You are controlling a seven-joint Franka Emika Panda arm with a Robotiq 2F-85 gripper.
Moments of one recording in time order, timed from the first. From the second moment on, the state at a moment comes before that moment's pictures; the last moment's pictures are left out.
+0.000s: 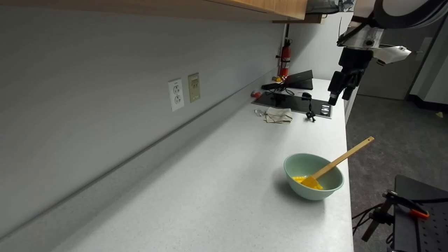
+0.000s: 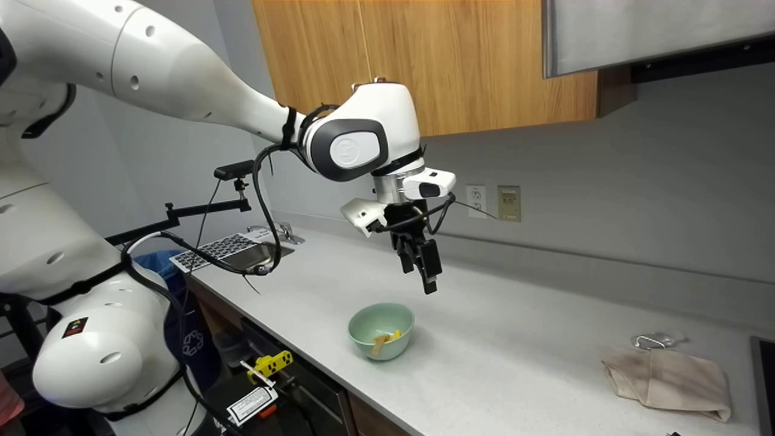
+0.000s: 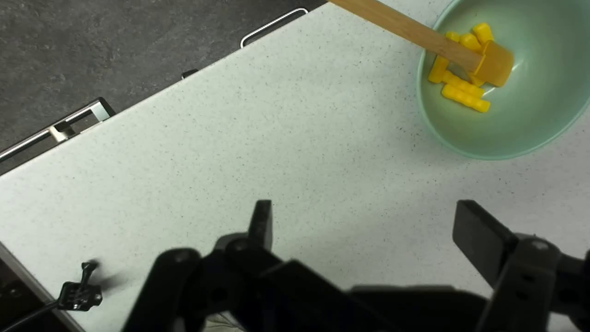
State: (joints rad) arm -0.15 -0.28 -0.14 -2.44 -0.04 2.22 -0.01
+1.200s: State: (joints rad) arm -0.14 -0.28 -0.14 -2.46 -0.04 2.22 -0.04
